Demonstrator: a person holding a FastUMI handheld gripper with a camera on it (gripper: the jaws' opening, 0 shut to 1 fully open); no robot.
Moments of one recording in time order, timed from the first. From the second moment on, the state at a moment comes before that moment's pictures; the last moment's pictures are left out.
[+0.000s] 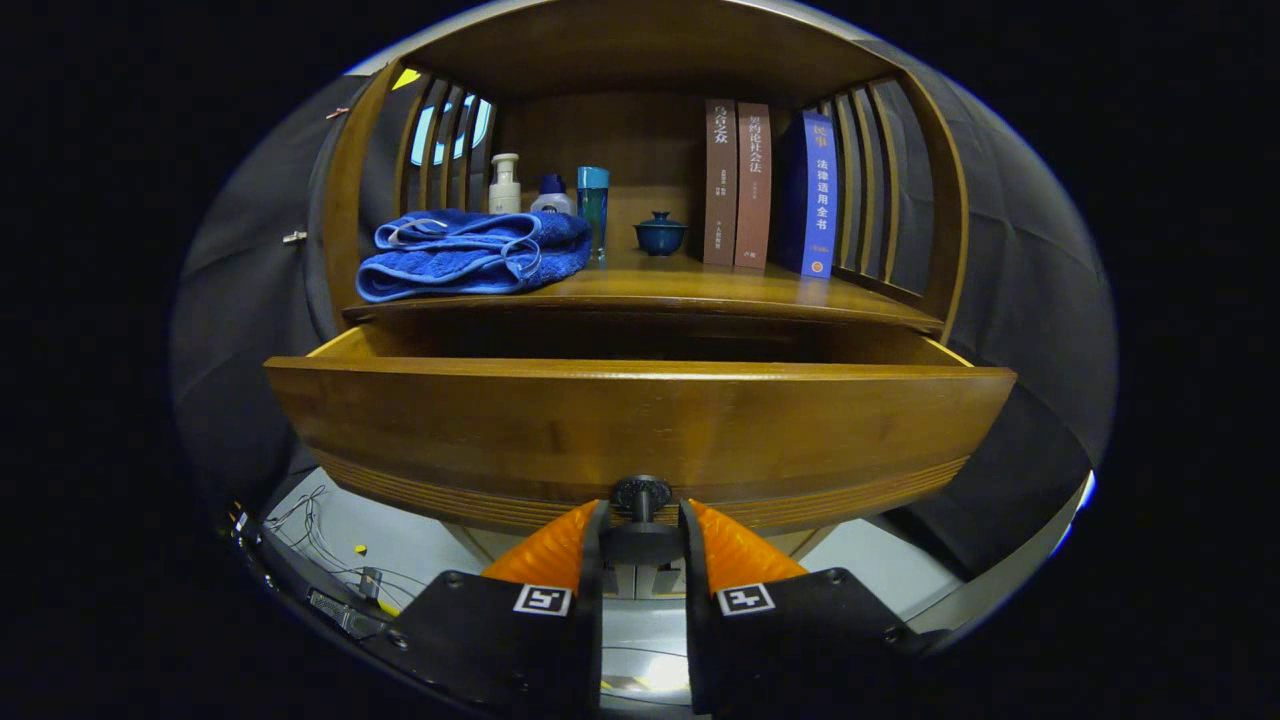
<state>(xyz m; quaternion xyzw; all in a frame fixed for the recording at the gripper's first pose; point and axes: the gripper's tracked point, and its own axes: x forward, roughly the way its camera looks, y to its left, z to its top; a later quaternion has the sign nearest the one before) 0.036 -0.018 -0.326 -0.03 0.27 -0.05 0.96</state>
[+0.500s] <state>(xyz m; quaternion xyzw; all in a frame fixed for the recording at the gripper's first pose) -0.026 -0.016 -0.319 -0.03 0.28 -0.06 0.96</state>
